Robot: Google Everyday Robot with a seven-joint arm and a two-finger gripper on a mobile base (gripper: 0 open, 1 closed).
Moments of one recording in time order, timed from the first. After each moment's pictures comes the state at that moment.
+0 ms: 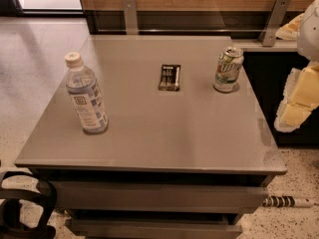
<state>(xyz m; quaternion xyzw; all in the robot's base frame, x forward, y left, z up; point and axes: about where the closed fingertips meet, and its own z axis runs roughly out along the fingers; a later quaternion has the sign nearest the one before) 0.438 -0.212 0.992 -0.60 0.78 -0.05 0.18</state>
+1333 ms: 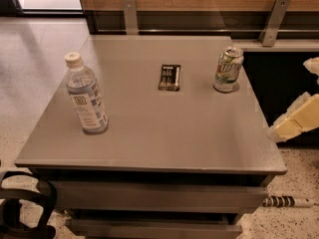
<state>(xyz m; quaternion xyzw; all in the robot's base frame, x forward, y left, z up) 0.440 -0.248 0.943 -0.44 0.85 0.03 0.30</state>
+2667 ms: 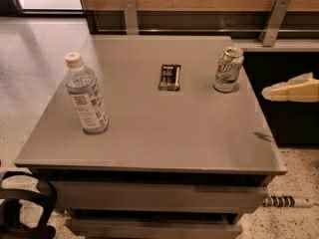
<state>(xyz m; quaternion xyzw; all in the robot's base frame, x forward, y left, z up) 0.529 -0.305 0.961 -0.31 0.75 -0.02 0.58</state>
